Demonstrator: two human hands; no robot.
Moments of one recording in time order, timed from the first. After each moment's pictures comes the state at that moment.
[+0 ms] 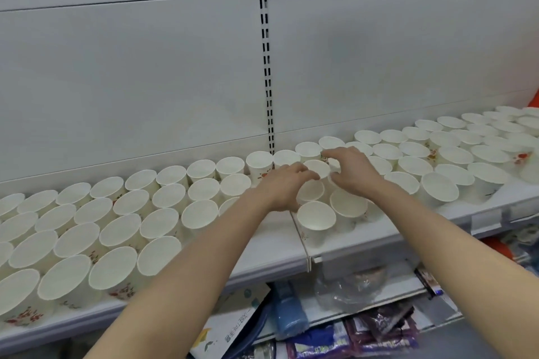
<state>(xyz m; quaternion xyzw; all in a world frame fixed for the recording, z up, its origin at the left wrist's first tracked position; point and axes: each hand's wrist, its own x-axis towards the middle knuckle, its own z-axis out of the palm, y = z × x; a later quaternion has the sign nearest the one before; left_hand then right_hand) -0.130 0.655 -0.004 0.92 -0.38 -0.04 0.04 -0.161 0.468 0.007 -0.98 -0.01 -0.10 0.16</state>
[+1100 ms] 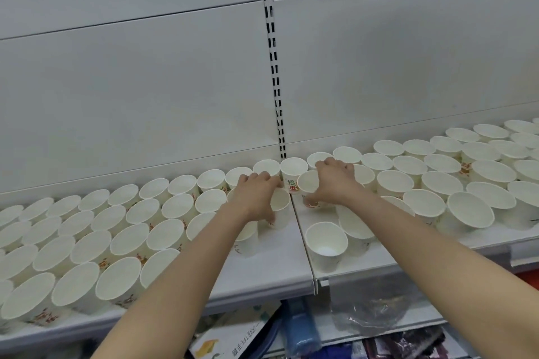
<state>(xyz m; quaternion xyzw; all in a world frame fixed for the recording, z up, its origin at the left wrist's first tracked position) -0.112 0.700 -0.007 0.98 -0.21 -0.02 -0.03 -0.105 0.501 -0.015 -1.00 -0.02 0.00 0.08</state>
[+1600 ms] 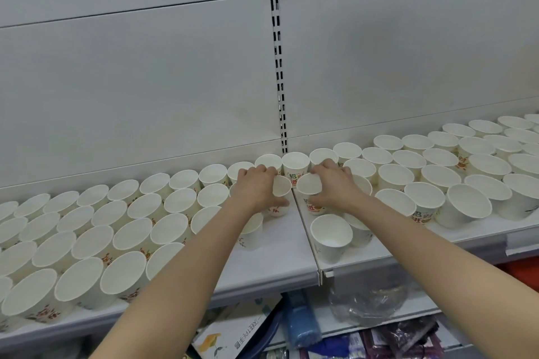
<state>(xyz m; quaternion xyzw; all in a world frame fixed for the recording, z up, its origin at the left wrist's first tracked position) -0.102 0.704 -0.014 0.99 -0.17 0.00 0.02 -0.124 0.509 -0.027 -0.99 -0.06 -0.04 0.16</state>
